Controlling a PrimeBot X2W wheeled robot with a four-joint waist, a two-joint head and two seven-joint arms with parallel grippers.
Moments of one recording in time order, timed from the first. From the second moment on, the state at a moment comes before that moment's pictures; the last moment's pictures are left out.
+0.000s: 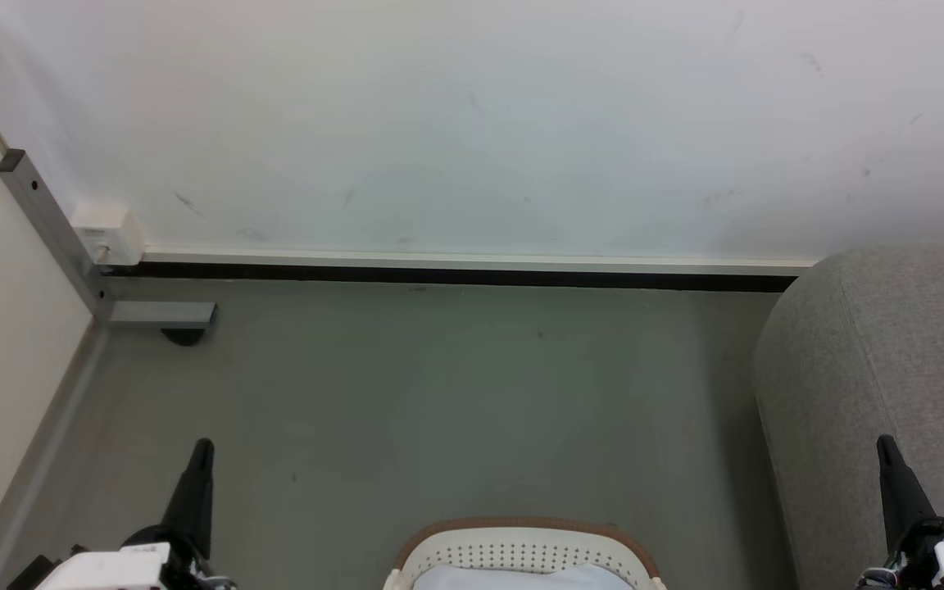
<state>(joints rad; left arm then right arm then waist) -0.10 0.05 0.12 0.25 -1.61 -0.13 0.11 -0.10 -0.05 -0.11 0.24 1.61 0.13 0.11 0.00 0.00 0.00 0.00</state>
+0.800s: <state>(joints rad) -0.10 0.05 0.12 0.25 -1.61 -0.13 0.11 -0.10 -0.05 -0.11 0.24 1.61 0.13 0.11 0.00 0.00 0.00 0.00</state>
